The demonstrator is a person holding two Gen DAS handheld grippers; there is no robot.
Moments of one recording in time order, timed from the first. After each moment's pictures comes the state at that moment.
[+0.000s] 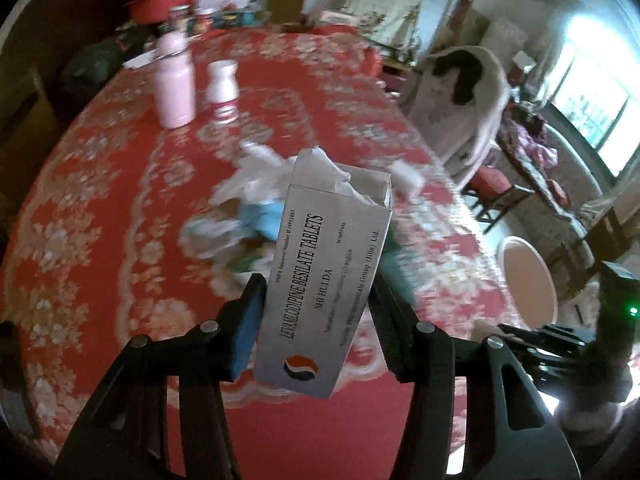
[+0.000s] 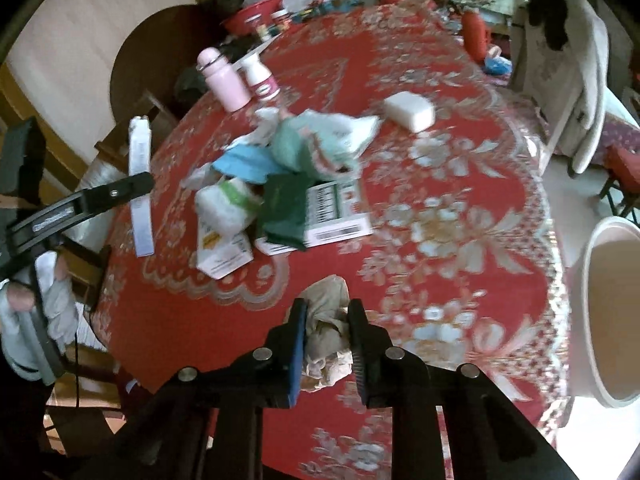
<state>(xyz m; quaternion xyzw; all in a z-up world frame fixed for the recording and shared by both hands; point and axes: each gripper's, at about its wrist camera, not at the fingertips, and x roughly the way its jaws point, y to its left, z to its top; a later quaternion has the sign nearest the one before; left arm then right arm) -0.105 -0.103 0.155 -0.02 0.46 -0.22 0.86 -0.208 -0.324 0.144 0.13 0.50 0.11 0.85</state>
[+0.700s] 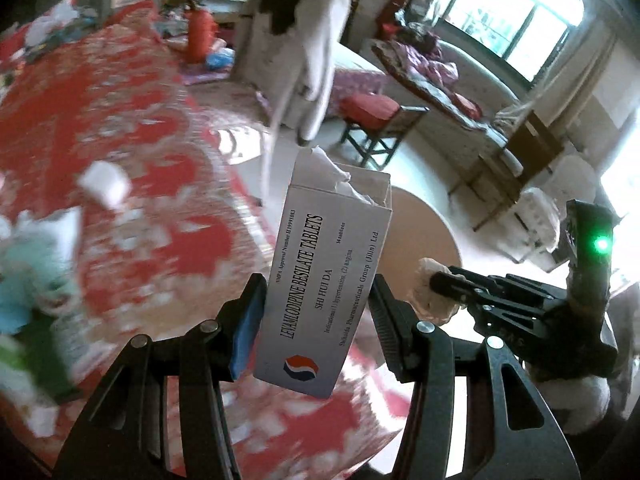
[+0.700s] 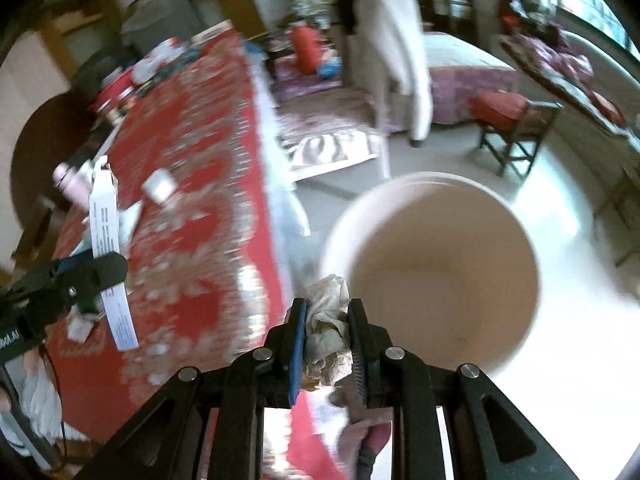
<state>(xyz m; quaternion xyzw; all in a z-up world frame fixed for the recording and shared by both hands) -0.147 -0.416 0.142 0.06 0.49 -0.40 0.77 -0.273 -0.574 0.137 0.20 0.48 -0.11 0.85</state>
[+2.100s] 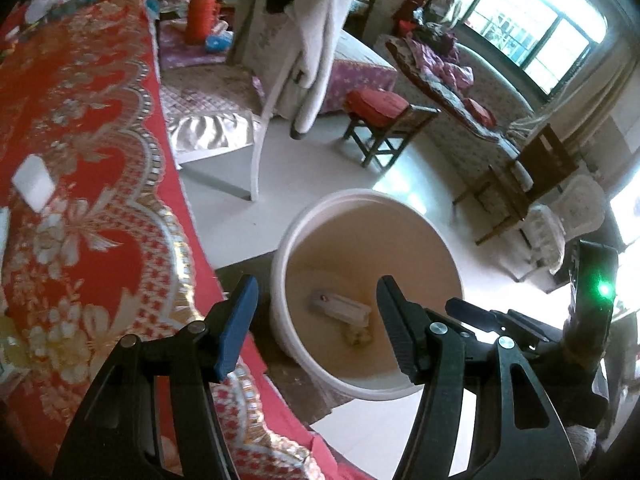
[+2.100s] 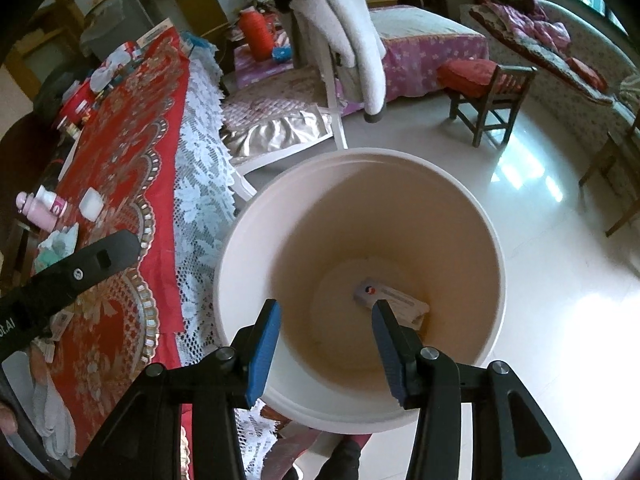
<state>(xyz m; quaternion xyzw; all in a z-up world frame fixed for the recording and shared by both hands) -0.139 -0.491 0.109 0.03 0.51 -0.37 0.78 -0.268 -0.643 0.099 0.21 0.51 -0.12 0.83</state>
